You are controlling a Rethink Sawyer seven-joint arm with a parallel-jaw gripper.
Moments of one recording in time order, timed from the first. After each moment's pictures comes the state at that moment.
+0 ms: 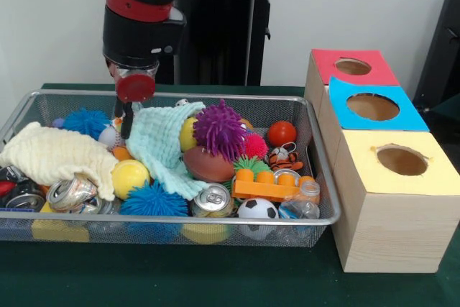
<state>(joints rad) -0.13 -0.44 -0.45 1.78 0.67 0.28 2.00</state>
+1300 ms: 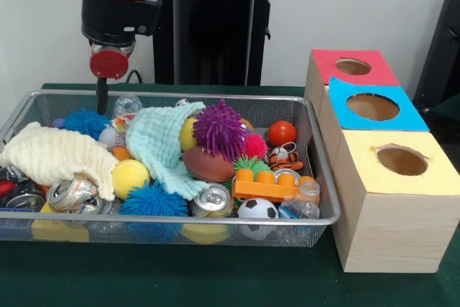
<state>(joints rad) -0.25 -0.53 -0.38 1.95 0.67 0.14 2.00</state>
